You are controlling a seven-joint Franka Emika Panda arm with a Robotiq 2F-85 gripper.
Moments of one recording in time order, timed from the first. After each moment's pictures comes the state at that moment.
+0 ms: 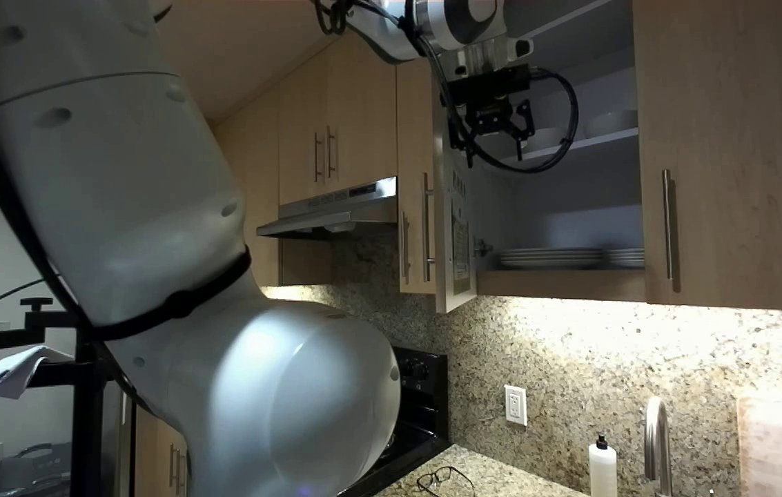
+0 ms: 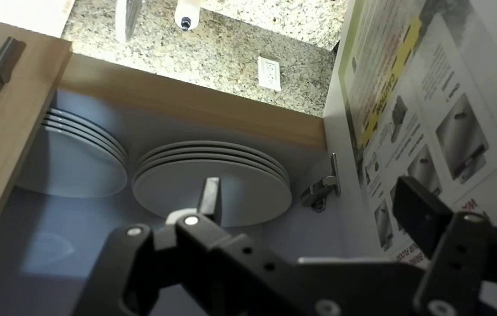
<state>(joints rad) 0.19 -0.53 0.00 -1.99 0.20 2.11 -0.35</state>
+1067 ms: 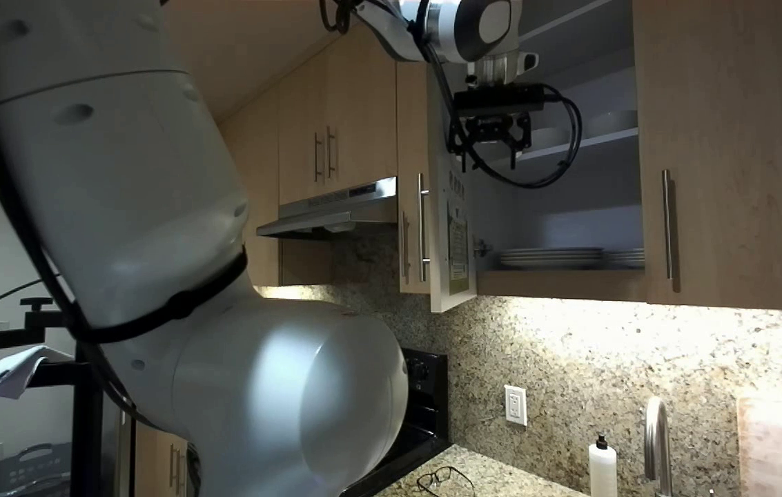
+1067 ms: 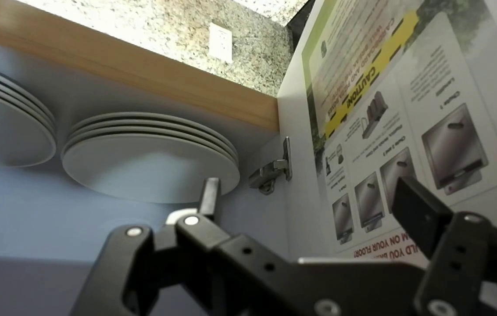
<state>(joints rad) 0.31 -0.54 -0.11 -2.05 0.35 2.18 -0.58</state>
